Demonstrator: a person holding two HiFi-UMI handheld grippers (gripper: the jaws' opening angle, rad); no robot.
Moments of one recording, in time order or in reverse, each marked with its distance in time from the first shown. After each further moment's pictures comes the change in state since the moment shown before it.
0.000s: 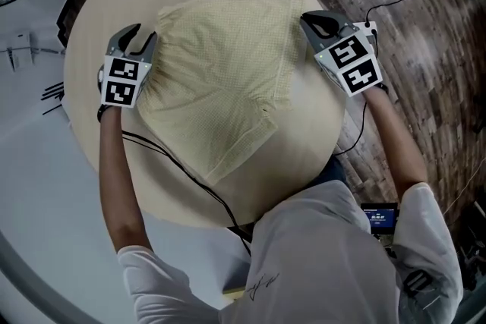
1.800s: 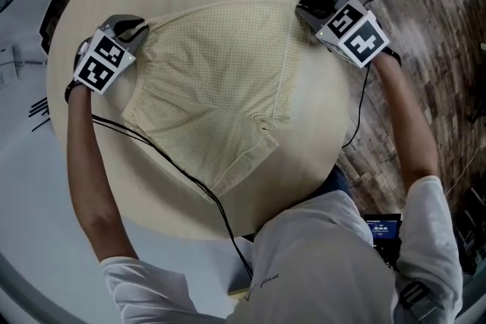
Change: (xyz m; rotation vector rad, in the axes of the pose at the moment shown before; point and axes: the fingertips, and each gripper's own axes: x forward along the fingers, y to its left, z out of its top) left arm 0.073 0.003 0.006 0.305 0.098 -0.339; right arm 0.065 -0.040 -0.024 -0.166 0.211 0.142
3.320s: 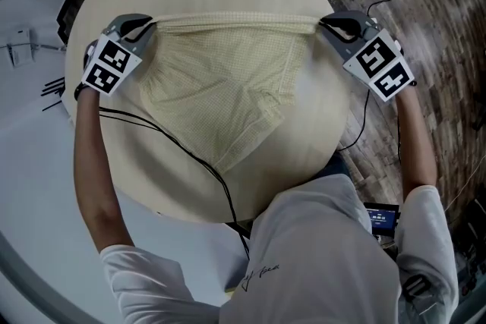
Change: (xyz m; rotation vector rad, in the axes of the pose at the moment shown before) left arm -0.087 -0.038 0.000 0.016 -0.103 0.118; right arm -0.103 0.078 0.015 -0.070 -0.112 -0.039
